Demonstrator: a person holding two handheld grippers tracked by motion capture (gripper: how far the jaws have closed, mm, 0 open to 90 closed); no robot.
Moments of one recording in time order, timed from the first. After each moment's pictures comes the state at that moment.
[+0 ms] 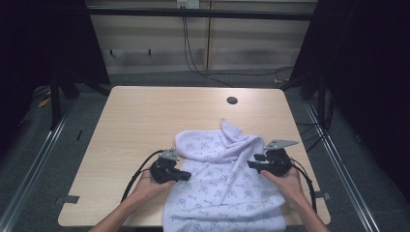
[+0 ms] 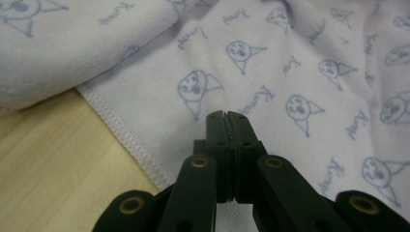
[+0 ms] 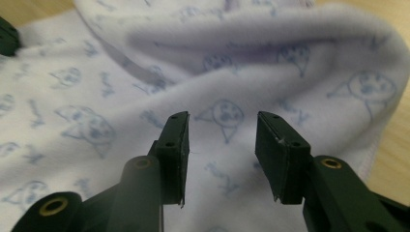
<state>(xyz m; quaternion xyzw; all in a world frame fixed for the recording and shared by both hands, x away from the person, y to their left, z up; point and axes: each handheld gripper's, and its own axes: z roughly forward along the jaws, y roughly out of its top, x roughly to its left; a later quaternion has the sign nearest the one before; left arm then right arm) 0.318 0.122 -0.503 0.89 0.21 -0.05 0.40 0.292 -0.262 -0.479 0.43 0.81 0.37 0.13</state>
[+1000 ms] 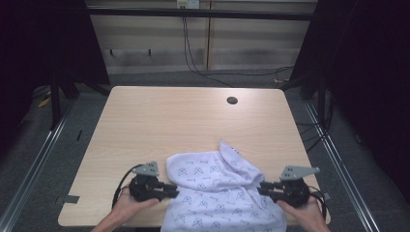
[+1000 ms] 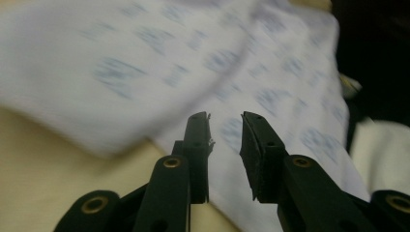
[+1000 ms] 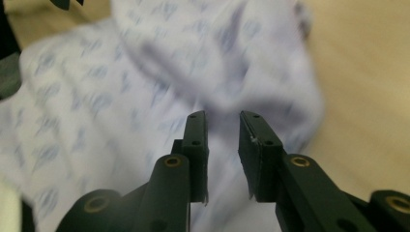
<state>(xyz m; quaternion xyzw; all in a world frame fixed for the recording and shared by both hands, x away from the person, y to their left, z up) 0.282 0.174 -0.480 0.85 0.25 -0.07 0.46 0.206 -0.275 -0.458 0.38 0.83 0.41 0.09</state>
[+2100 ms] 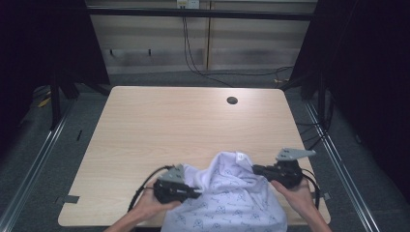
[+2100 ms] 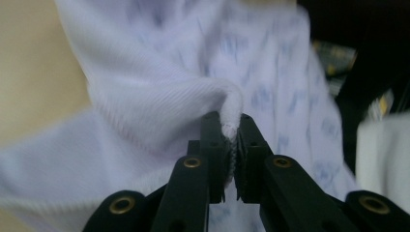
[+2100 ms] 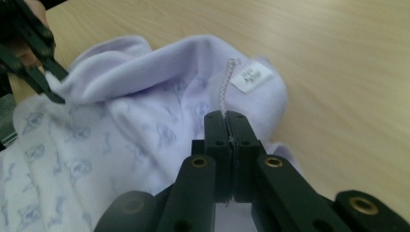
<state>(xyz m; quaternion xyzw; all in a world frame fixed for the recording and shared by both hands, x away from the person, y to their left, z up) 0.251 0.094 -0.486 0.90 0.10 -0.06 0.42 0.239 -0.271 -0.447 0.39 0.80 0.45 0.10</state>
